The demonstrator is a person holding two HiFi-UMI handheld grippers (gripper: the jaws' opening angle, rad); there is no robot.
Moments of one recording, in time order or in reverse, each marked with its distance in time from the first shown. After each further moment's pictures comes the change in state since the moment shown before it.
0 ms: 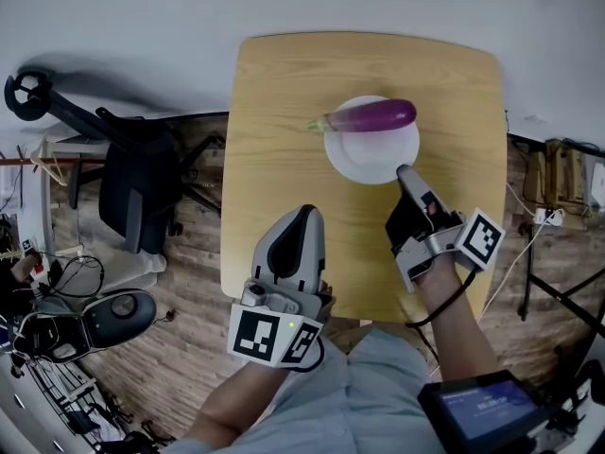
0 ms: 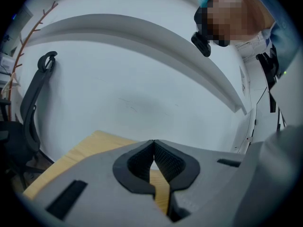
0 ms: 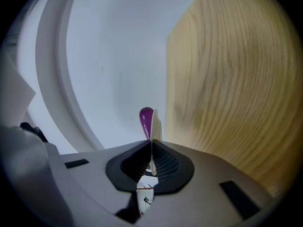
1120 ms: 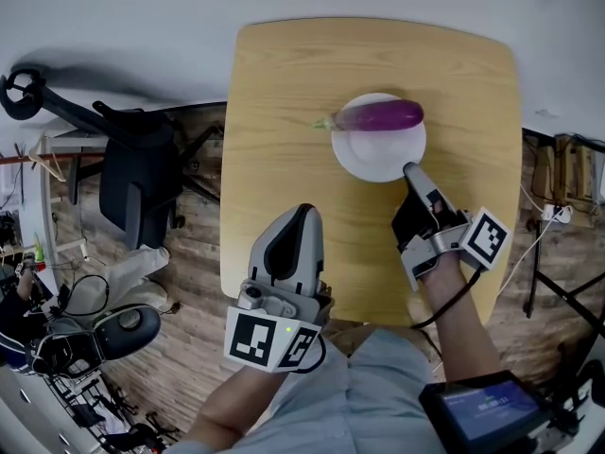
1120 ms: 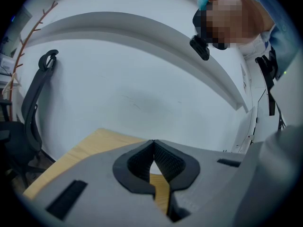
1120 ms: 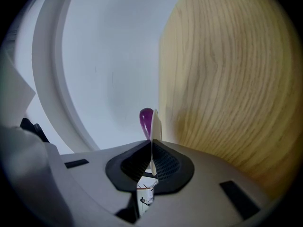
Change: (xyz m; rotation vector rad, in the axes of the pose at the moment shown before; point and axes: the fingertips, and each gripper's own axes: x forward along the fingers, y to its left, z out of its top) left arm 0.003 0.016 -0.015 0.005 0.018 0.016; right arm 0.004 -0.035 0.001 -0.009 0.004 -0.038
